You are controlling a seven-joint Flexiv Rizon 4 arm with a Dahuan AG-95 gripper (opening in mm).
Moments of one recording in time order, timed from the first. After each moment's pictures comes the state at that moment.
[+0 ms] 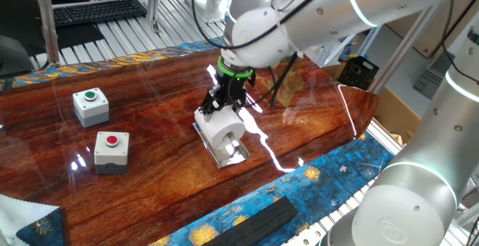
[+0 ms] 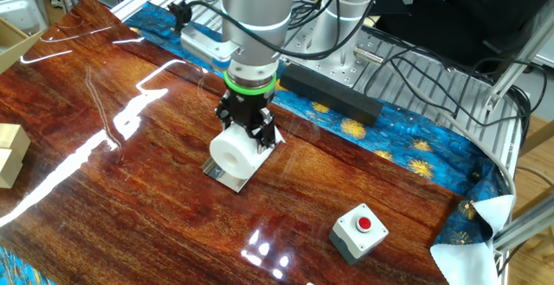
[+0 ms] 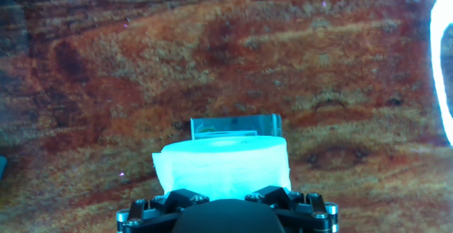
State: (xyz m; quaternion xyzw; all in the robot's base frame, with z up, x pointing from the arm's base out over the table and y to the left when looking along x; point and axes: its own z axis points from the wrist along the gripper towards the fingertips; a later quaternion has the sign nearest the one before) arm 0.500 -0.005 0.091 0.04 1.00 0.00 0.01
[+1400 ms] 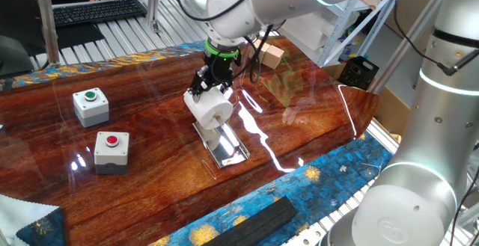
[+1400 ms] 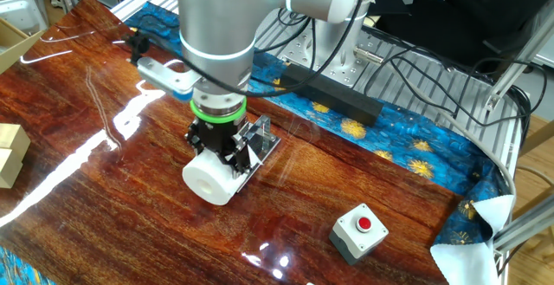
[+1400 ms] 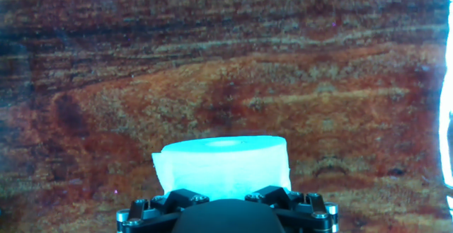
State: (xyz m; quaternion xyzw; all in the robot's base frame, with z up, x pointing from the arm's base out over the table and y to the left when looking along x) arm 0.575 -0.017 0.087 0.01 1.00 0.00 0.01
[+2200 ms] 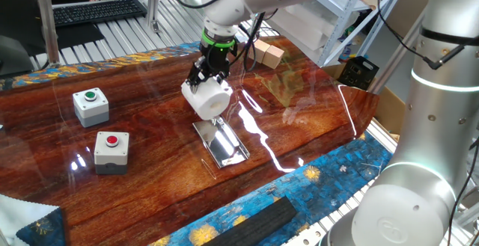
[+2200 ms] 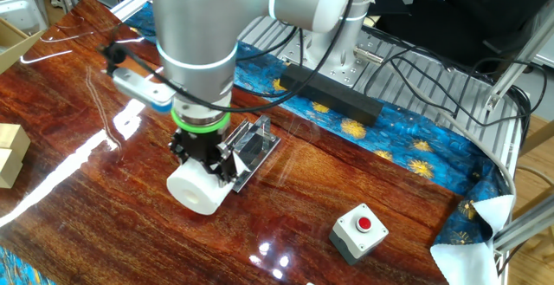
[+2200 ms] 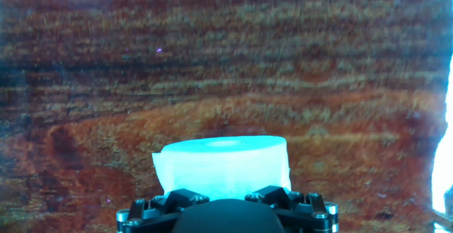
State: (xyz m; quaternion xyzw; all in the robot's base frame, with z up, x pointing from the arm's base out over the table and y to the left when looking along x) arm 0.605 -0.028 0.093 -0.01 1.00 0.00 0.01
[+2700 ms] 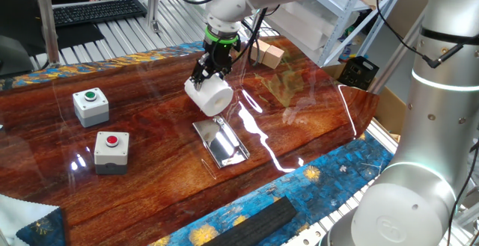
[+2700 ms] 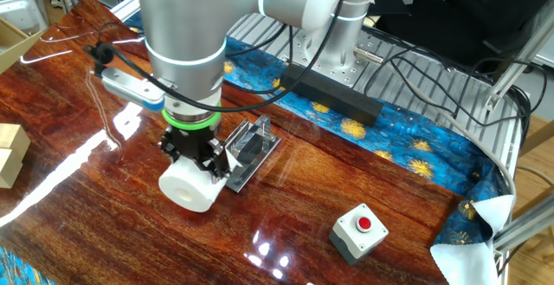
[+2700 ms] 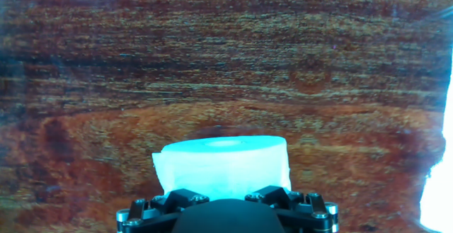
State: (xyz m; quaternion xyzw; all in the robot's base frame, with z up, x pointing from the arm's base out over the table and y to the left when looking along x) arm 0.611 -0.048 0.095 -0.05 1.00 0.00 0.01
